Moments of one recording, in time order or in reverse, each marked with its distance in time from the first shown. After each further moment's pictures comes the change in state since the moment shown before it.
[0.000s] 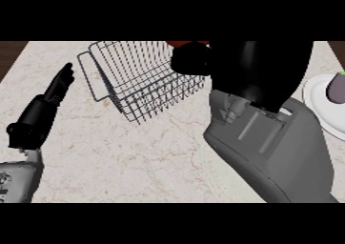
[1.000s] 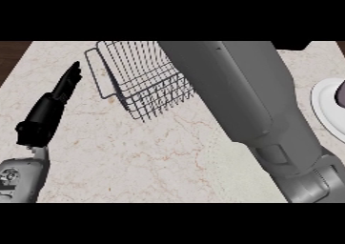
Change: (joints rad) left arm -0.024 -0.020 -0.017 0.019 -0.012 -0.008 -0.015; right arm -0.401 -0.001 -0.179 0.762 -0.292 -0.105 0.011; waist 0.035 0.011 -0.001
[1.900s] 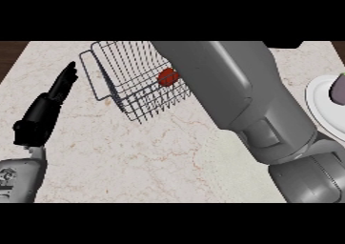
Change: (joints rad) left arm 0.002 0.004 0.022 0.014 -0.008 0.002 -0.008; right arm -0.154 -0.002 0.013 0.359 -0.182 0.044 -0.042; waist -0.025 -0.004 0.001
